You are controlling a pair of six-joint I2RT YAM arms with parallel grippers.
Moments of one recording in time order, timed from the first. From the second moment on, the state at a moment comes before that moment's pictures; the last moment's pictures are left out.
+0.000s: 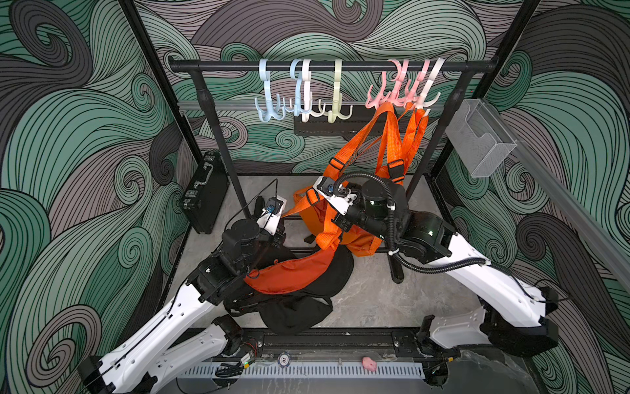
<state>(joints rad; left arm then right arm) -0.70 0.83 0.95 -0.34 -0.32 0.14 0.99 1.35 1.68 -0.64 0.25 -0.43</state>
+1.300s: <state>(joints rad) -0.74 1.76 2.46 -0.91 -0.17 -0.02 0.48 1.88 2.77 -0.89 -0.25 -0.03</state>
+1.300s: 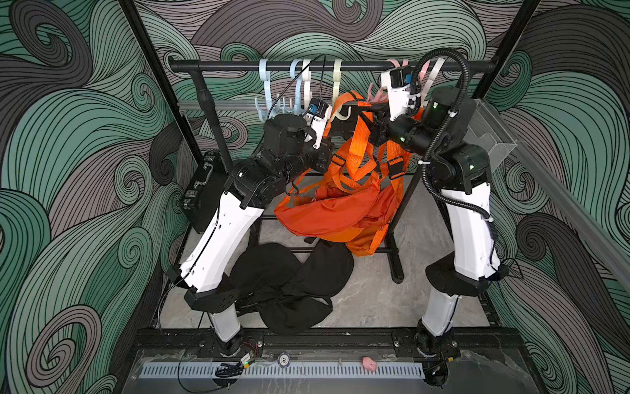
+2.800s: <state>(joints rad) -0.80 1.54 1.89 -0.78 -0.23 -0.01 0.35 1.34 1.79 -0.57 -0.19 0.08</state>
